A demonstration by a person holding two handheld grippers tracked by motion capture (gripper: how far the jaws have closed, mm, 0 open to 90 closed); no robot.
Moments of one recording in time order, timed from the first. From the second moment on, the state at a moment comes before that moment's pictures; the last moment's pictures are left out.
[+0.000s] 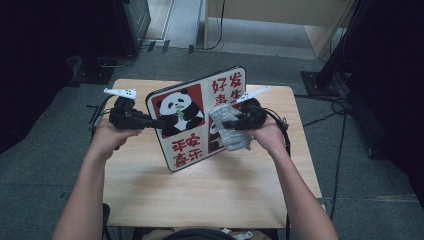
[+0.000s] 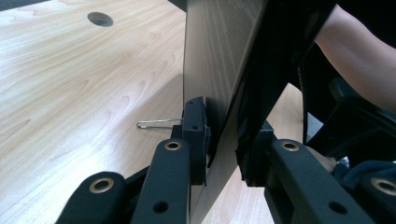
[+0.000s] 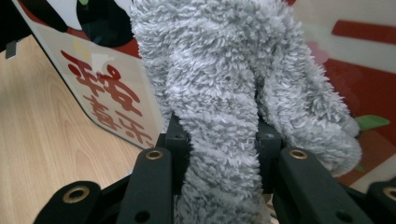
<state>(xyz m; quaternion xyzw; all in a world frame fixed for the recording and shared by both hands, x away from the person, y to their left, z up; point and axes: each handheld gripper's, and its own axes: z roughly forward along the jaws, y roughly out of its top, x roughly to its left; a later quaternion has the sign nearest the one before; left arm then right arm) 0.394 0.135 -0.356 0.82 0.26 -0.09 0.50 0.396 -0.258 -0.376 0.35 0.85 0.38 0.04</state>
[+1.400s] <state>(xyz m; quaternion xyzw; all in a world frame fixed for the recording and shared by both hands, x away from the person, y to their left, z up) 0.394 0.136 -0.358 0.82 0.24 -0.09 0.50 0.387 -0.262 -0.422 0.35 0.86 0.36 0.02</state>
